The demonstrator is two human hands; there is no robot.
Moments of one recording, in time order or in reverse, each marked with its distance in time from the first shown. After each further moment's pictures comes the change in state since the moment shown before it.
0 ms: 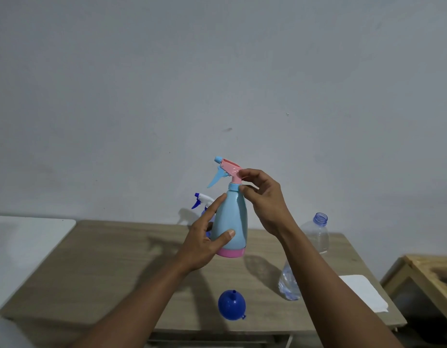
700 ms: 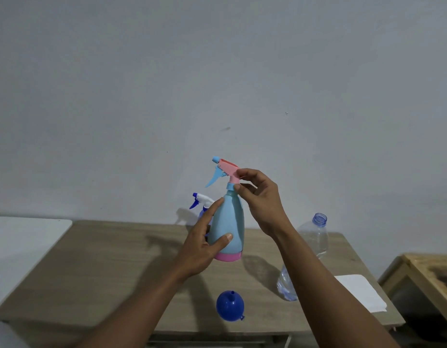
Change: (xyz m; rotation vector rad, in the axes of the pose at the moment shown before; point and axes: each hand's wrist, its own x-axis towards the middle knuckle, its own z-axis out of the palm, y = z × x) left_hand 0.000 -0.015 0.002 0.015 0.006 -0.018; right_hand 0.004 0.005 0.004 0.015 0.014 -0.016
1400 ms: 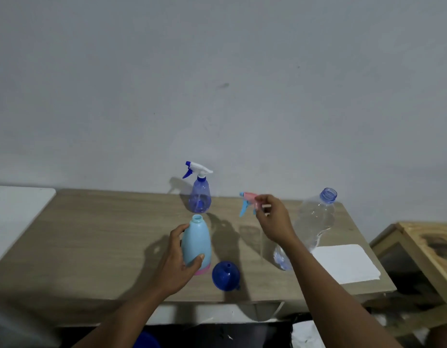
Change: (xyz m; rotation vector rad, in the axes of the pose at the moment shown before) left_hand -0.061 -0.128 -0.002 0.224 0.078 -0.185; right_hand -0.034 0.154 -0.065 -0.540 0.094 0.268
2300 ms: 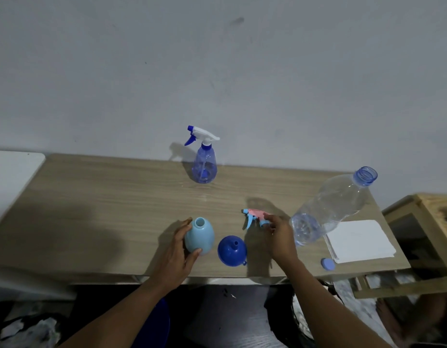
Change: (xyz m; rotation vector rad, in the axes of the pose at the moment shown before) left_hand -0.018 -0.076 0.022 0.134 -0.048 0.075; right_hand -0.053 0.111 0.051 -0.238 -0.059 0.267
